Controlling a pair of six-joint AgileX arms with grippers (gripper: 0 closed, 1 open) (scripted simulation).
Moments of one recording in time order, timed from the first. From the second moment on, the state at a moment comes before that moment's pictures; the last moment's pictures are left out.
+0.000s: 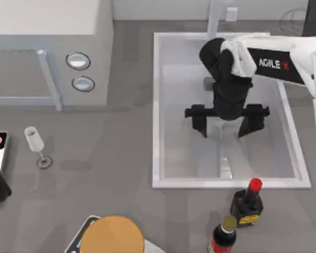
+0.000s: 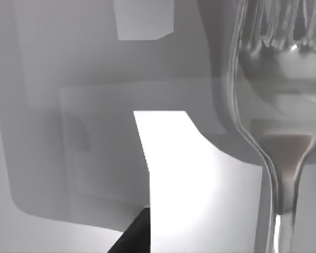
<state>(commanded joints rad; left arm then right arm) 0.00 0.00 0.00 0.00 0.00 0.00 0.39 2.68 2.00 -0.89 0.01 0.42</state>
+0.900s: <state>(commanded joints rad) 0.00 0.00 0.00 0.00 0.00 0.00 0.39 2.63 2.01 -0.91 0.03 0.41</state>
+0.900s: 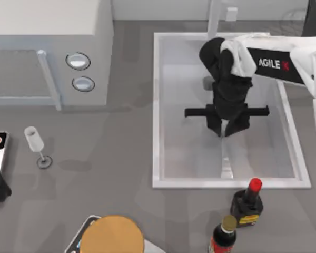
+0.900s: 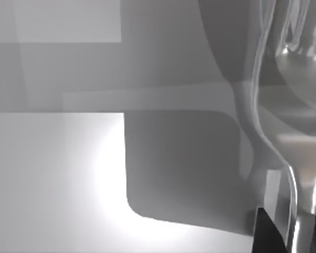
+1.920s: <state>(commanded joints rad) 0.00 0.00 0.00 0.00 0.00 0.00 0.39 2.52 2.39 -1.40 0.02 0.40</state>
